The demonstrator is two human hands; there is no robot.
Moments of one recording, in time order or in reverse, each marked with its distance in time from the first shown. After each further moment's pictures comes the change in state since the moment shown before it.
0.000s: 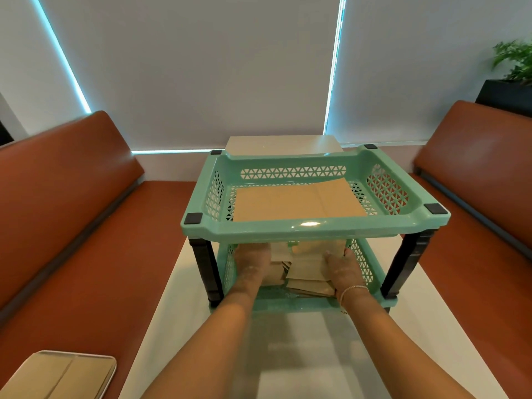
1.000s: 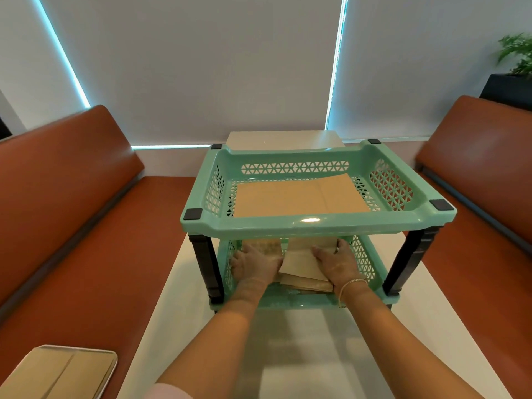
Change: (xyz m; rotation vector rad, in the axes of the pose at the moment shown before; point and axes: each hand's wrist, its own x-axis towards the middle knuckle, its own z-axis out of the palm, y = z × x) left_hand 0.005 -0.025 0.018 0.369 0.036 0.002; right_hand -0.006 -0.004 0.005 -0.036 -0.077 -0.111
